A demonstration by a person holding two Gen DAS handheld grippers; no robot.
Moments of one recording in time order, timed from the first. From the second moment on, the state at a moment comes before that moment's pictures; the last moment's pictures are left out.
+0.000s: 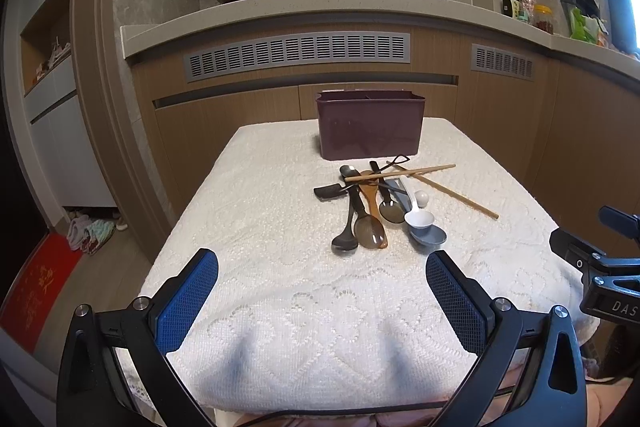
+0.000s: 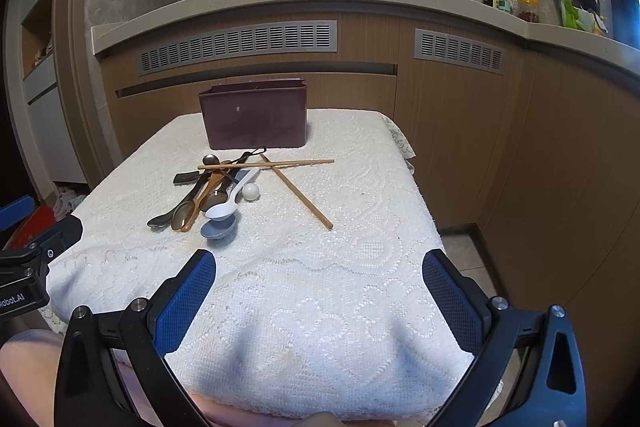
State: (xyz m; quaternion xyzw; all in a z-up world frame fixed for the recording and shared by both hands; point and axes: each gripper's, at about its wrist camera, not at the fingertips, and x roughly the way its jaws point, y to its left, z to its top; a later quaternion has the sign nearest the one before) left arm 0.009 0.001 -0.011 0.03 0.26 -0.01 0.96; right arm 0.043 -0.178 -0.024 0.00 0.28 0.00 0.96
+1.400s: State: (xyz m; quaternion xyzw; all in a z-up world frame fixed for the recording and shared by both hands) left arm 0.010 0.003 -0.013 0.03 0.27 -0.01 0.96; right arm 0.043 -0.177 -0.028 0.01 0.28 0.00 0.96
